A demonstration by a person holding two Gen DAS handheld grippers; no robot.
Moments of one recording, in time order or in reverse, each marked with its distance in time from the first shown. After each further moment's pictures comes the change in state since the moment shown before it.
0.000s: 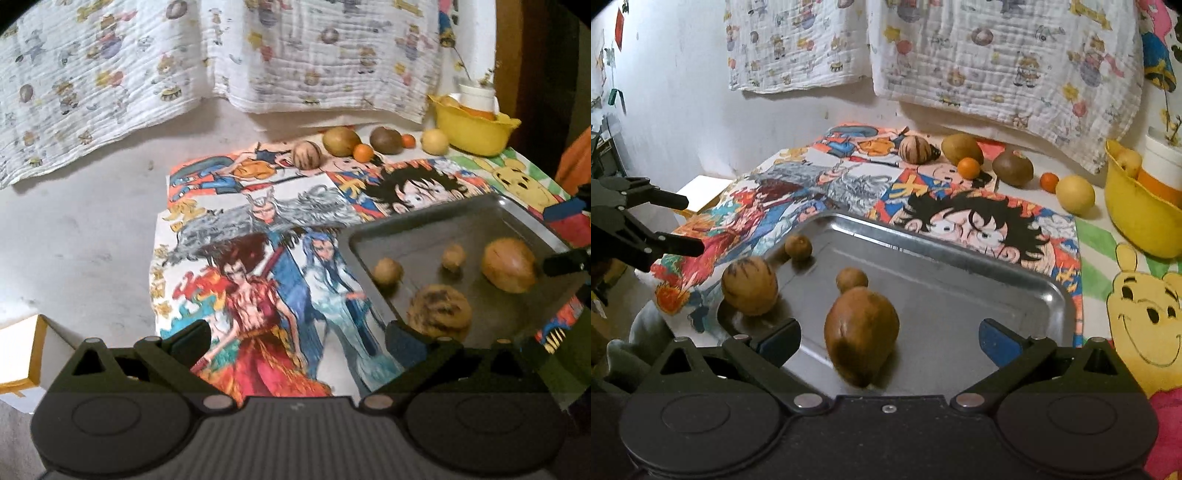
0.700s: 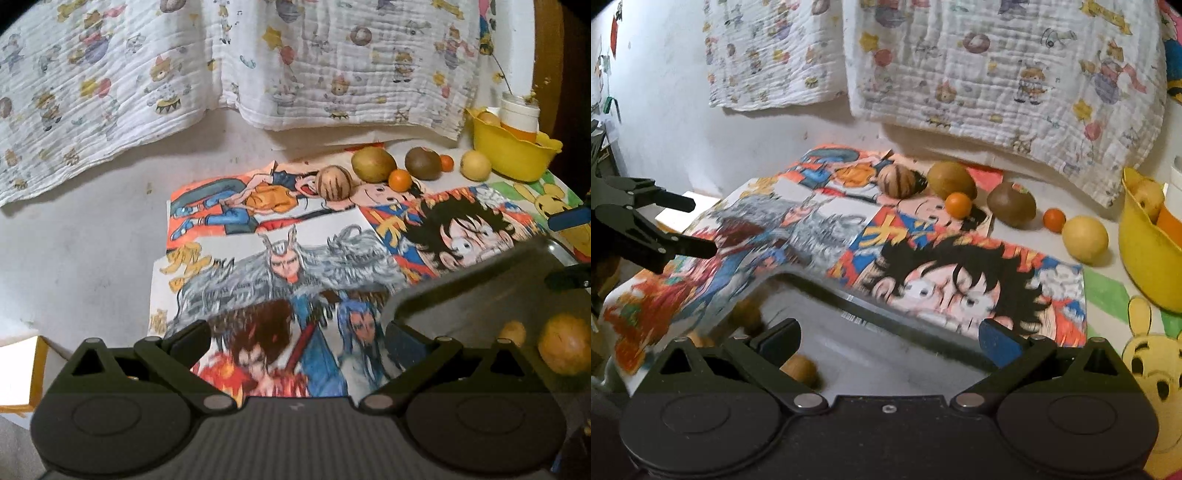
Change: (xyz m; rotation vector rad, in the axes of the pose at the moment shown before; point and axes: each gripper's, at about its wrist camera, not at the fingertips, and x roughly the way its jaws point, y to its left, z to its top) left arm 0.068 0.021 0.065 -0.015 0.000 0.032; right arm 0.059 -0.037 0.062 0.001 -0.034 -0.003
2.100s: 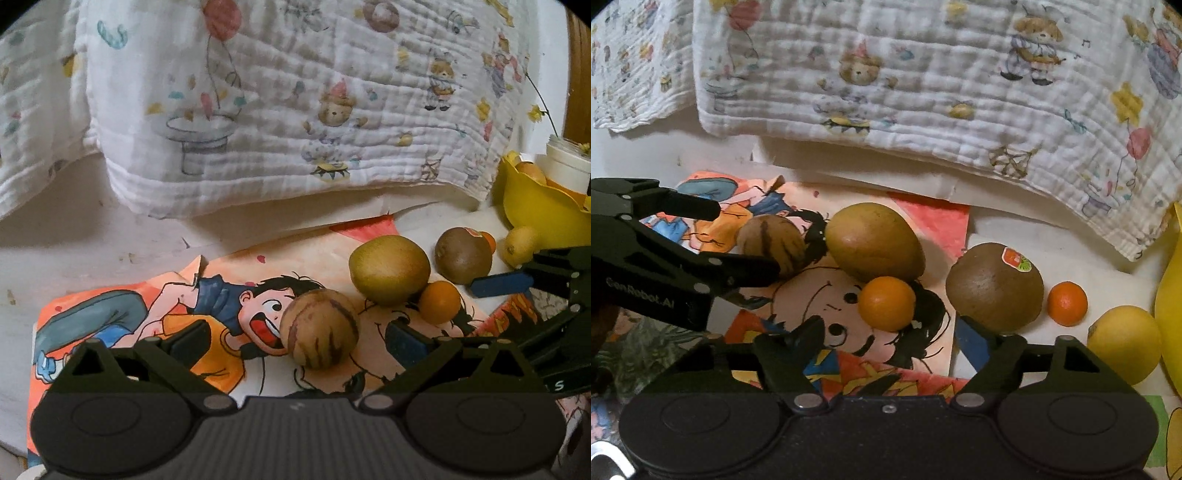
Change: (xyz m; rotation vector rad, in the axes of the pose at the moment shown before) left arm 0.194 -0.006 0.120 0.010 -0.125 -0.161; right arm 0.182 -0.054 0.088 0.067 -0.015 -0.211
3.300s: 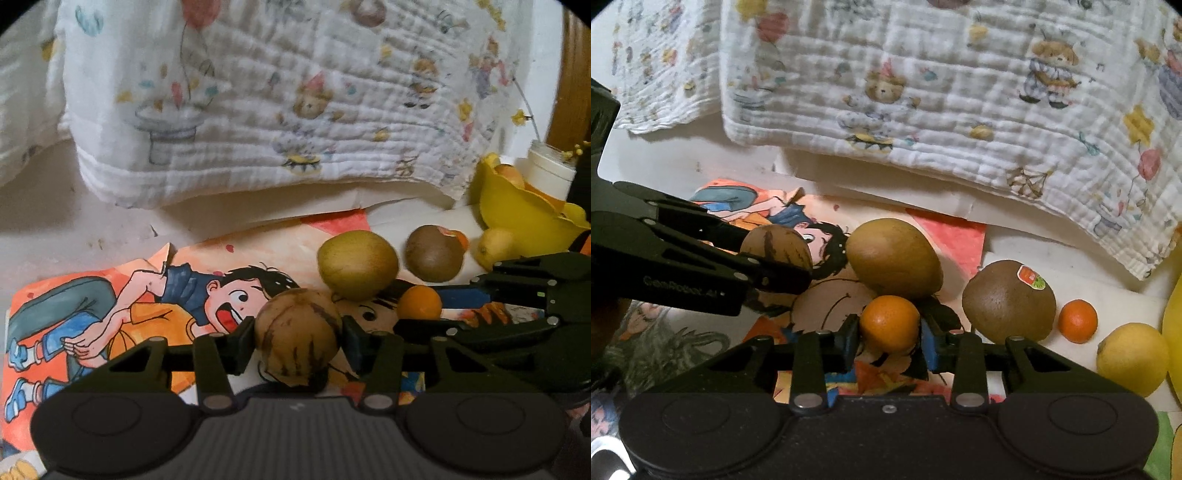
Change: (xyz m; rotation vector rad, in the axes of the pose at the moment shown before) left arm -0.005 -0.007 0.001 -0.027 0.039 -0.094; right arm -0.011 0.005 -0.003 -0.039 -0.057 0.054
